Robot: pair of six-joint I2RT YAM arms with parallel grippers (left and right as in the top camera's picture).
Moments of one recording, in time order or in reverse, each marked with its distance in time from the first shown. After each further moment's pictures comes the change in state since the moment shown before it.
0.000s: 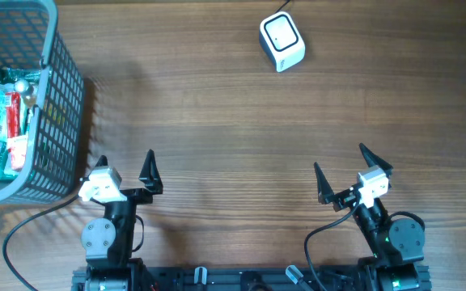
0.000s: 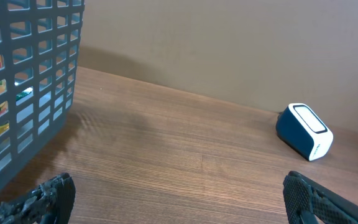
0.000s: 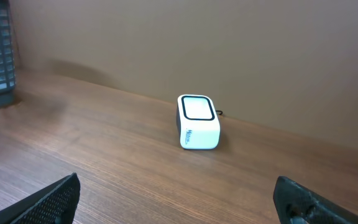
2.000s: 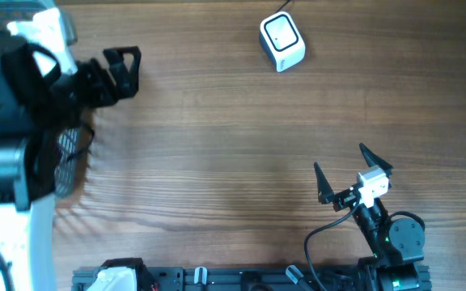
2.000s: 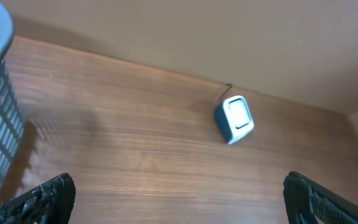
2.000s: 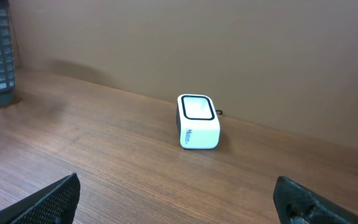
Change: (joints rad) left arm 0.000 1.228 1.649 -0.922 0.204 -0.011; right arm 0.000 0.002 0.000 0.000 0.001 0.000
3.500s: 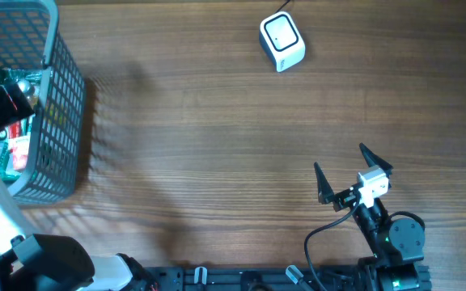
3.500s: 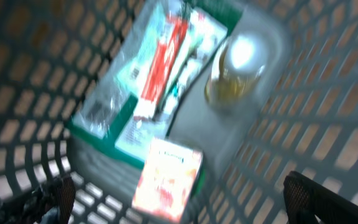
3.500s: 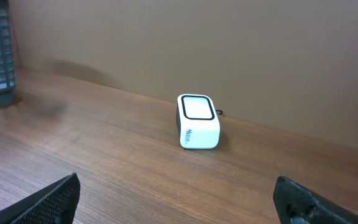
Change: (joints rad) left arm 0.570 0.352 0.004 -0.148 -0.276 0.379; right arm 0.000 0.000 0.000 0.000 0.000 0.000
